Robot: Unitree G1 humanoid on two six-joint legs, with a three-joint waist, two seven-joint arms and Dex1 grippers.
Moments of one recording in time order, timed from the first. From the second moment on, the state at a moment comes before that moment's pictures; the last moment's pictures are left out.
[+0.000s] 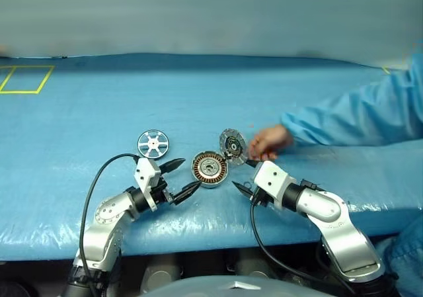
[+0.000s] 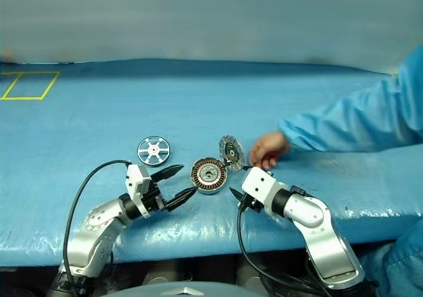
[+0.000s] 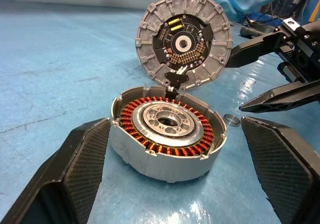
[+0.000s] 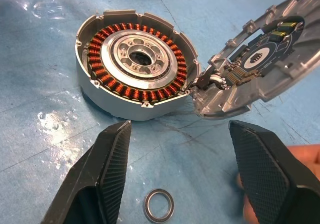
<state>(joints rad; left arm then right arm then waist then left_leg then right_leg) 0.10 0.36 -0.09 -0.18 -0.40 0.12 -0.83 0.10 -0.51 0.18 -0.56 -0.10 0.42 0.69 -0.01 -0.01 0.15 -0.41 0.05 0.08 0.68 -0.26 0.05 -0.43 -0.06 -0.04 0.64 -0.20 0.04</state>
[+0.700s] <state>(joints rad) 0.13 0.36 -0.09 -0.20 -0.39 0.13 -0.81 0.07 -0.54 0.22 -0.55 -0.08 0.42 0.69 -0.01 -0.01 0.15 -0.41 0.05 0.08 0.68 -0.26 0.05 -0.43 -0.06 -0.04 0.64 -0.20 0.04</state>
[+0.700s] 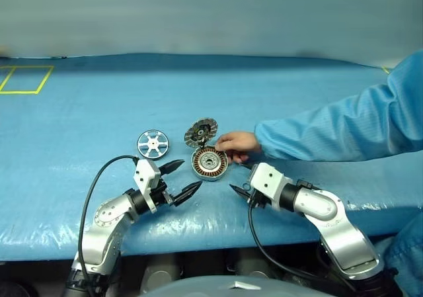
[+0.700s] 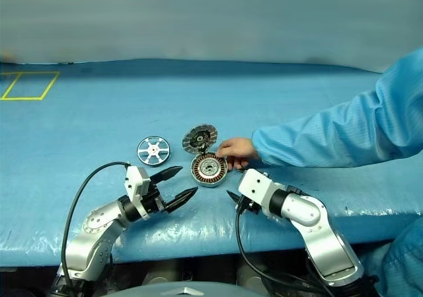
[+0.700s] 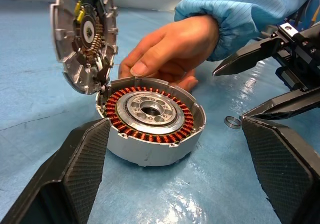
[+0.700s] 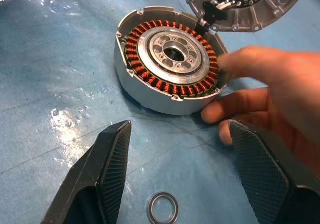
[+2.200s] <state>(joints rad) -0.04 0.75 -0.03 -0.51 -0.40 0.46 -0.85 0.02 -0.56 0.26 -0.51 -0.08 0.42 0.67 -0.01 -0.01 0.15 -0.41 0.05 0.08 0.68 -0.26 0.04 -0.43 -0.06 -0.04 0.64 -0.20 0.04</state>
